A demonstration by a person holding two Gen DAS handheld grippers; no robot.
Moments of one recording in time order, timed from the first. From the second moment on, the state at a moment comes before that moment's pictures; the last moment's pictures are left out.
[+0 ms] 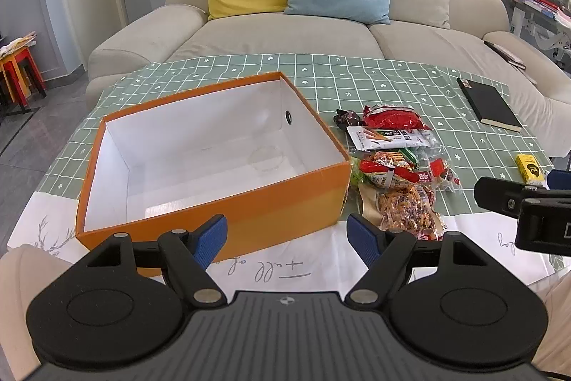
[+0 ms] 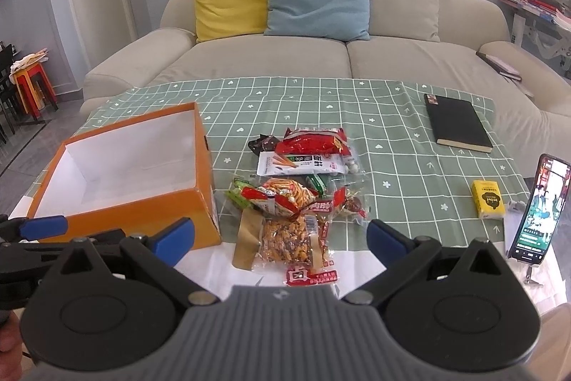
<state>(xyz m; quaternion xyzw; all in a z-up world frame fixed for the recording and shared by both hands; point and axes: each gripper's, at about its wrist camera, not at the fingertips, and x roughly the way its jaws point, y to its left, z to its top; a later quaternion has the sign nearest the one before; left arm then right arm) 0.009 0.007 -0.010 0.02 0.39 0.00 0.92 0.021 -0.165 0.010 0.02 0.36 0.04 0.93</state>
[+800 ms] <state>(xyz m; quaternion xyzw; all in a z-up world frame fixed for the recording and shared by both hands) 0.011 0.007 -0.012 0.01 0.40 0.01 0.92 0.022 -0.168 0.005 0.02 0.37 0.03 0.93</state>
